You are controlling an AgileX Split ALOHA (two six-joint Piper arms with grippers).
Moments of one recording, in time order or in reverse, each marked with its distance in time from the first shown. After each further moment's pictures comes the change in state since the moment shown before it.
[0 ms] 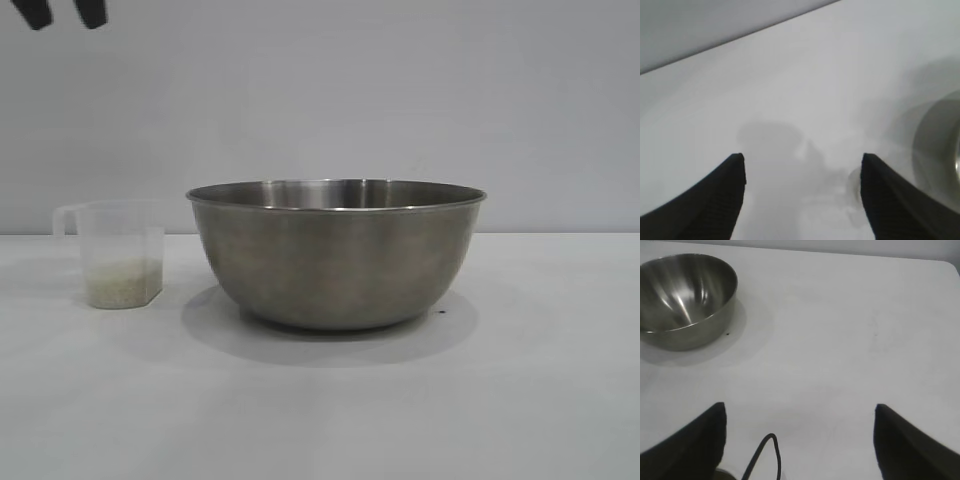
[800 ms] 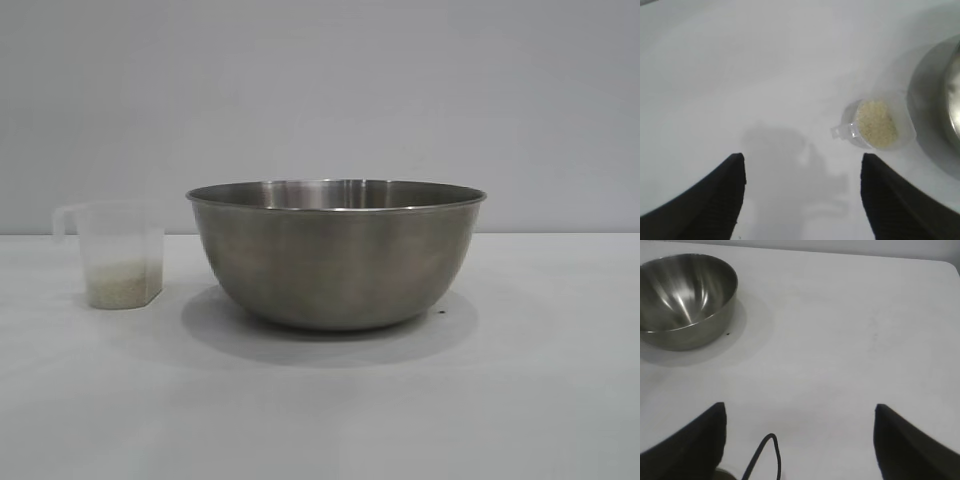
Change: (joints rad) left arm 0.000 -0.597 0.906 -0.086 -0.825 -0.017; right arm 0.000 0.000 0.000 0.000 0.000 0.000
